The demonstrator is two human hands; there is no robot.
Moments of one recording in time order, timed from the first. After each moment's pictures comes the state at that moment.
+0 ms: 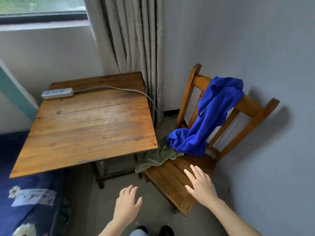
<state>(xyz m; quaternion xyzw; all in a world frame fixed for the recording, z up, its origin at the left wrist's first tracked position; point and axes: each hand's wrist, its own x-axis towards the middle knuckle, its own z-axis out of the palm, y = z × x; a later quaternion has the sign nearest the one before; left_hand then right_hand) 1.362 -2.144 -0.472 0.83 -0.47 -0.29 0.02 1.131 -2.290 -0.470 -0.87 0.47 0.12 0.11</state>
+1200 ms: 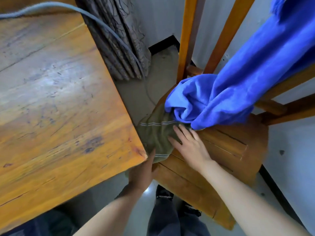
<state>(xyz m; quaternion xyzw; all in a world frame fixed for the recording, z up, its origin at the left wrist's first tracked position) 1.416 -2.369 -0.733 0.71 -0.65 -0.22 -0.16 1.244 -2.446 -0.742 -0.90 0.42 0.04 0.10</state>
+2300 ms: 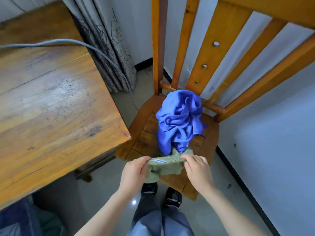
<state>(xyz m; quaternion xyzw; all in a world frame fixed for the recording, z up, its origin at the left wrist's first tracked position) 1.367 -2.320 -0.611 0.71 -0.61 -0.32 0.16 1.158 -2.341 -0.644 -0.76 0.61 -0.17 0.17</state>
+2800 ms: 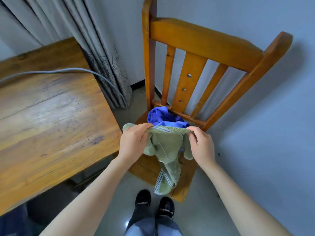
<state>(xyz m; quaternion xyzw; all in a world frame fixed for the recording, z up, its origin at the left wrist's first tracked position) 1.339 -2.394 -0.471 0.65 -0.69 -0.17 0.27 1.132 -2.398 -0.505 -0.68 0.64 -0.30 0.17</state>
